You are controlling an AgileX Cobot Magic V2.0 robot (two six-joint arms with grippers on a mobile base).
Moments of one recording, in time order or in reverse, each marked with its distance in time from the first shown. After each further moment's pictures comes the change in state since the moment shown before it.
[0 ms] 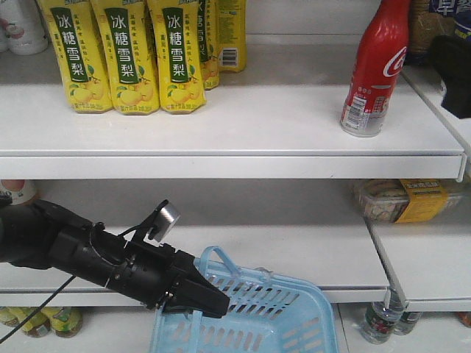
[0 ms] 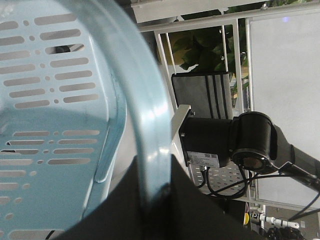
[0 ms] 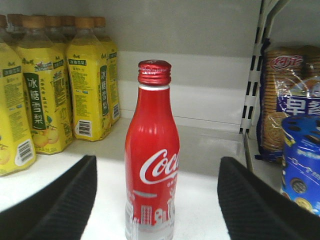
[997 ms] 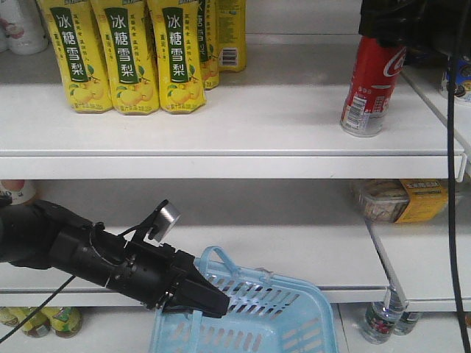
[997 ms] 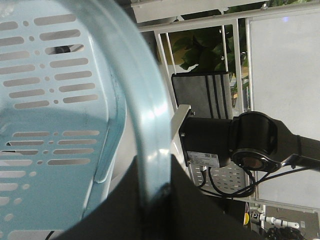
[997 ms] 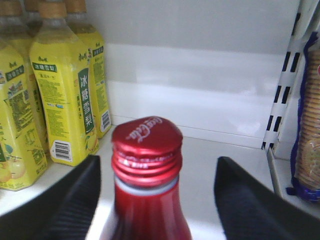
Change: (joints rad) left arm 0.000 0.000 0.000 0.000 0.000 0.000; right arm 0.001 0.407 -0.336 0.000 0.016 0.008
